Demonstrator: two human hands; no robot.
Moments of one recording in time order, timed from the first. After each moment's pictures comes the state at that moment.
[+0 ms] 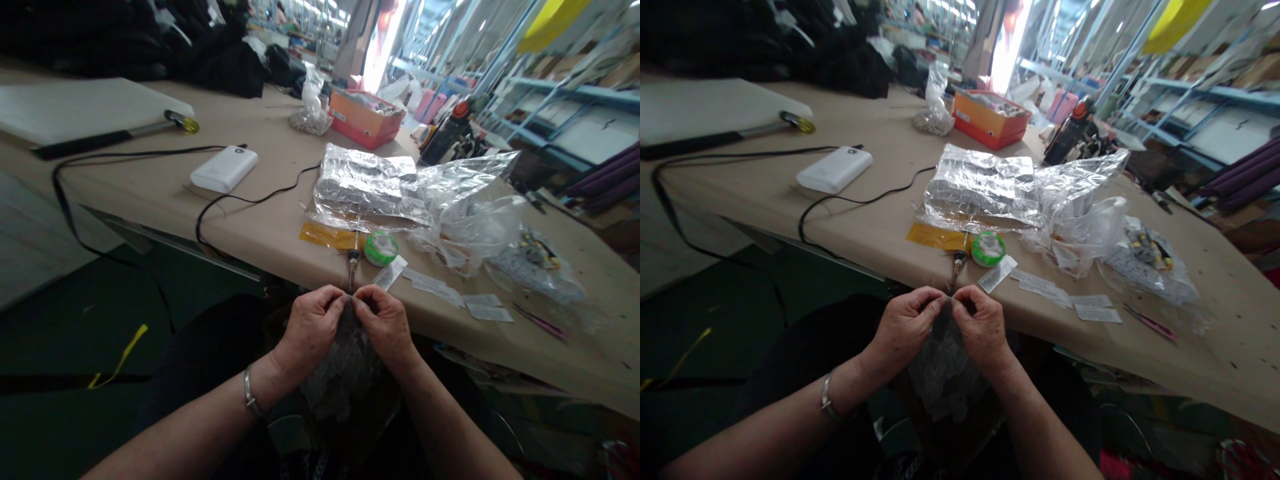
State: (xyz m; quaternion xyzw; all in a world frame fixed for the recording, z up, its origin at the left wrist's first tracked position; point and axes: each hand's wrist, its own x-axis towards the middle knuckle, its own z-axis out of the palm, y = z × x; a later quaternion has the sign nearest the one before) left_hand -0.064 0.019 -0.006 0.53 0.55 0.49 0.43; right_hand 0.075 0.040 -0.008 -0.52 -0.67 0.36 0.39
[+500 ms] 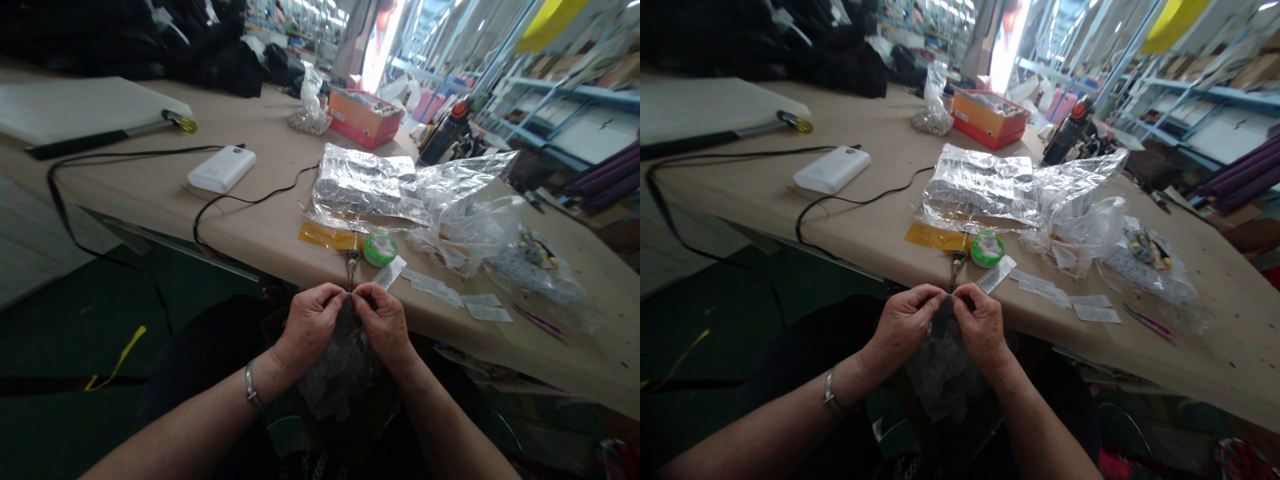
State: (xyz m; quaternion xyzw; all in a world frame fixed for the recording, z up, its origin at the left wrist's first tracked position) left_hand -0.064 0.026 -0.014 0.54 0.54 0.49 0.42; right_hand 0.076 0.044 -0.013 -0.51 -0.67 0.36 0.40
